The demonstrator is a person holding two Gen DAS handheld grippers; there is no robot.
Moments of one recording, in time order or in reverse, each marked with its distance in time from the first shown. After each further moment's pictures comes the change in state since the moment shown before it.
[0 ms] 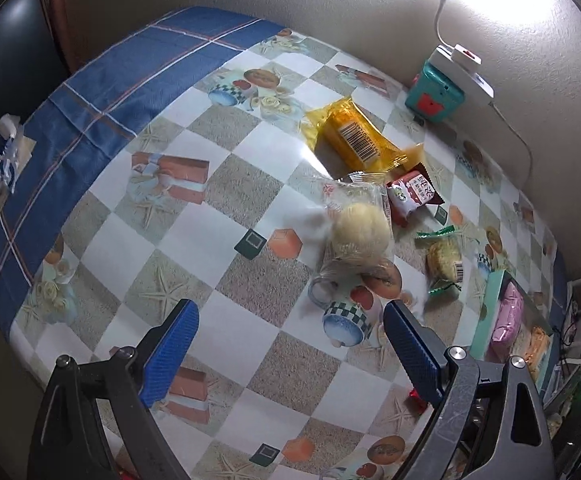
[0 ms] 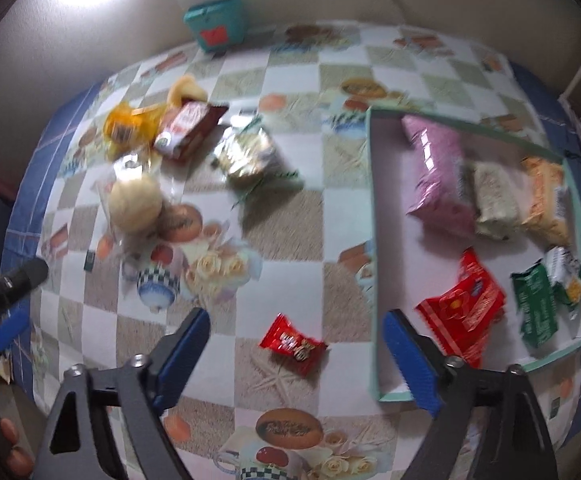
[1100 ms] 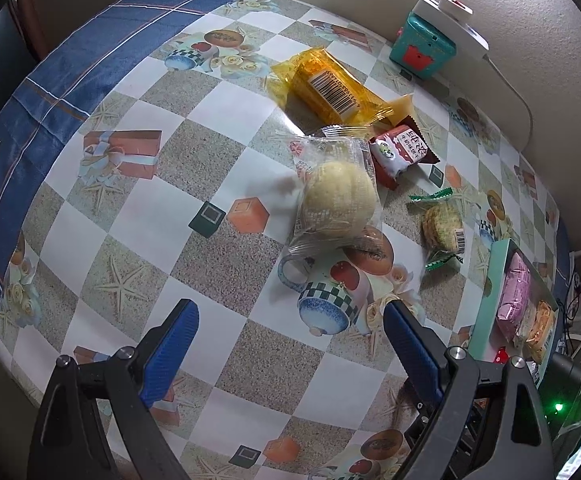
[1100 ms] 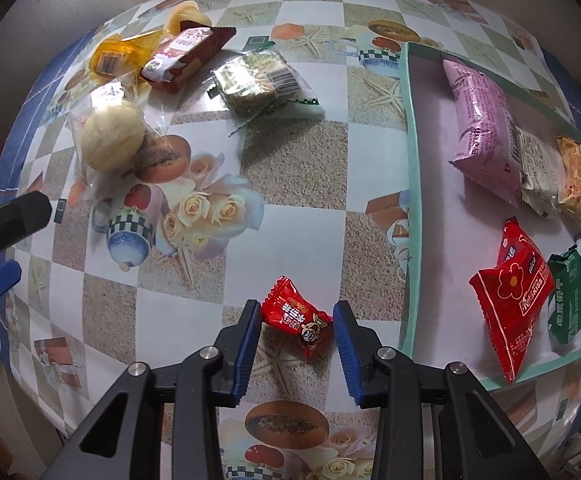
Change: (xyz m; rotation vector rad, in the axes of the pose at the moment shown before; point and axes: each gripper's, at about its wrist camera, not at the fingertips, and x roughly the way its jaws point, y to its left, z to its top) left arm 0.038 -0.023 -0.002 0.050 0.117 -0.030; right arm 0.049 0.010 -0.021 -0.070 0.125 -0.031
